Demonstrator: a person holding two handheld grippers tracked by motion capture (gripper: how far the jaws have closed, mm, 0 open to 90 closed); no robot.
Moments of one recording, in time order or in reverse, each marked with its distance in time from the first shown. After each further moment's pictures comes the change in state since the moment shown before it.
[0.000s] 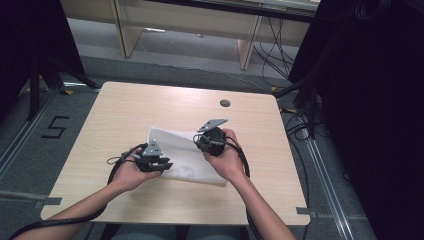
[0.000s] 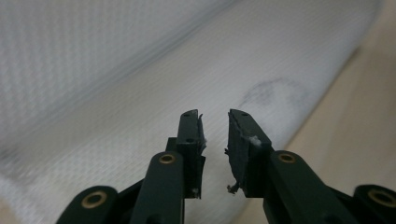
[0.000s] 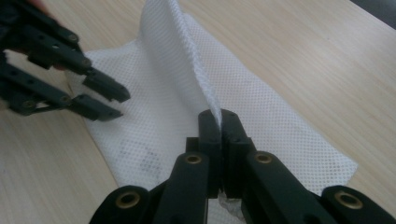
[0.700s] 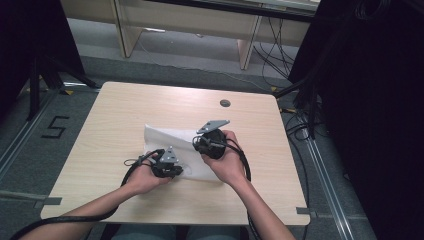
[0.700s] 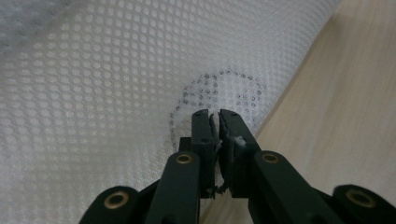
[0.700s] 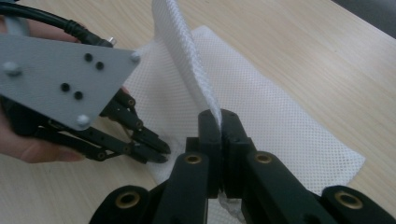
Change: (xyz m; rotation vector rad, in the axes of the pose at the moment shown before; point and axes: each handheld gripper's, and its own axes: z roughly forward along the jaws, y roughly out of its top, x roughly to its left) left arm -0.021 0.007 0.033 0.090 -0.048 0.109; right arm 0.016 0.004 -0.021 -0.040 0.031 0.003
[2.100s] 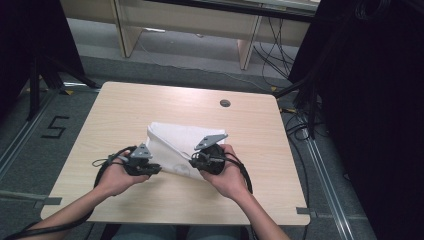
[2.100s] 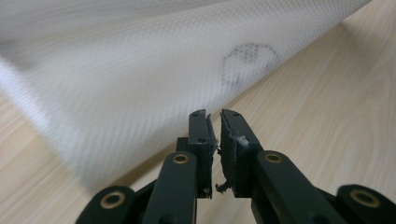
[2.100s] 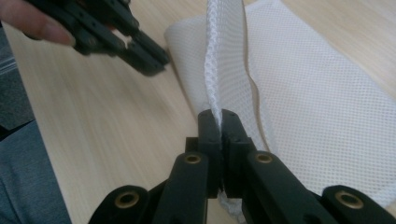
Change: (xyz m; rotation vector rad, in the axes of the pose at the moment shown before) left arm 0.019 -0.030 -0.076 -0.005 0.042 -0.145; right arm 0.021 -0.025 -0.001 0.038 0.129 -0.060
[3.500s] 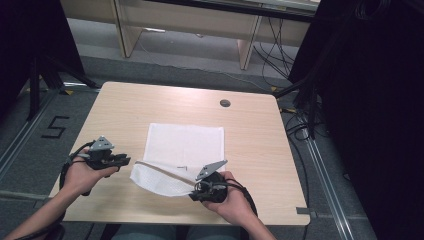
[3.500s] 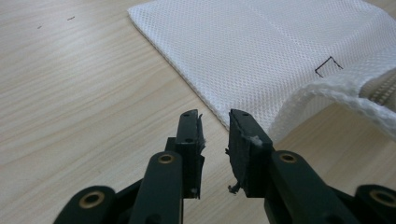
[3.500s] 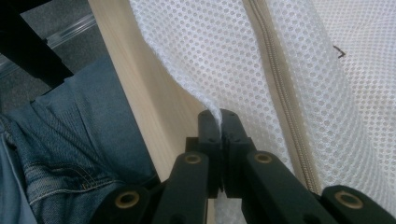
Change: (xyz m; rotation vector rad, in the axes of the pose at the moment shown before) left arm 0.052 -0.039 -0.047 -0.085 0.167 -0.188; right arm 0.033 -0.057 0.008 0.119 0.193 0.021
